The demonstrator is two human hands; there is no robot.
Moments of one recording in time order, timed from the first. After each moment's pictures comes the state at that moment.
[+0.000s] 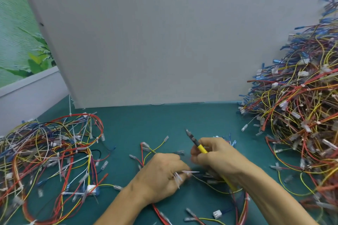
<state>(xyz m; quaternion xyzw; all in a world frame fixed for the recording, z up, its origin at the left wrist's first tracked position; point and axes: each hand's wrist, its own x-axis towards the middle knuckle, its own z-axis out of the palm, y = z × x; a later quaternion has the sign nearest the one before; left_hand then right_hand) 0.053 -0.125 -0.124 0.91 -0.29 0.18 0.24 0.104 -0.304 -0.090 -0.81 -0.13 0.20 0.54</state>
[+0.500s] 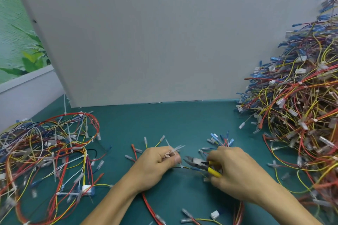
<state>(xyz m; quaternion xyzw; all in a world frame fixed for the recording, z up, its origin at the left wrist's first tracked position) 0.061 -0.114 -0.125 0.87 -0.10 0.03 0.47 0.087 -0.341 -0.093 -0.95 -0.27 0.01 0.12</state>
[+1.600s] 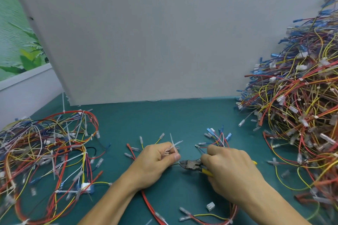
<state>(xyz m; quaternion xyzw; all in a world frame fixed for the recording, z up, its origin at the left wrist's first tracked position) 0.061 -0.114 -0.124 0.88 -0.11 0.04 0.45 0.076 -0.328 -0.097 -0.94 -0.32 -0.14 -0.05</state>
